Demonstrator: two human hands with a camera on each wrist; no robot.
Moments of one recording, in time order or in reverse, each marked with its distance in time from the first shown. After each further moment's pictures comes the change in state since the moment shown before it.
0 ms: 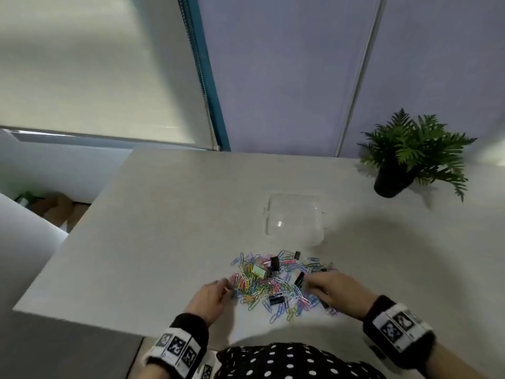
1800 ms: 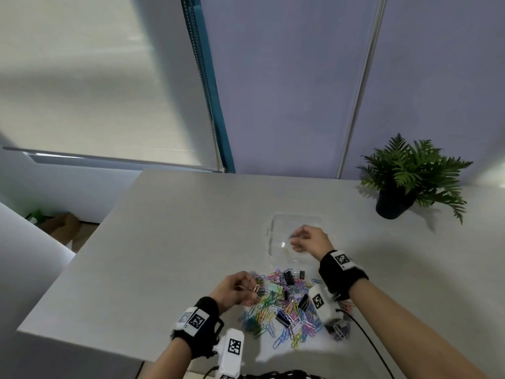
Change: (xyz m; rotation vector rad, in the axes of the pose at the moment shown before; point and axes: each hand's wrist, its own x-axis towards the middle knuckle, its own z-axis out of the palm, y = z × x) left_hand 0.051 0.024 -0.016 -0.900 -0.140 0.063; right_hand 0.128 0.029 -0.038 0.920 0.517 0.300
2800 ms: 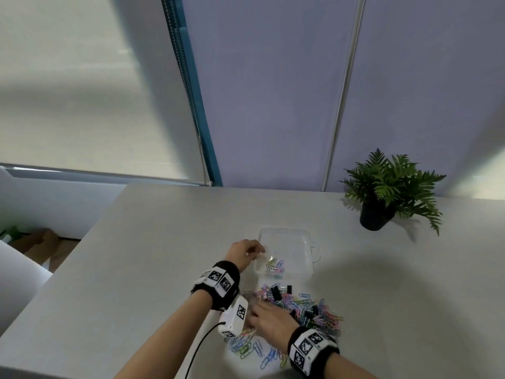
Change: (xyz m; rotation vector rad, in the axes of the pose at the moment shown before) left_hand 0.086 0.081 0.011 0.750 0.190 0.247; right_hand -0.081 0.070 0.068 -1.100 -0.473 -0.729
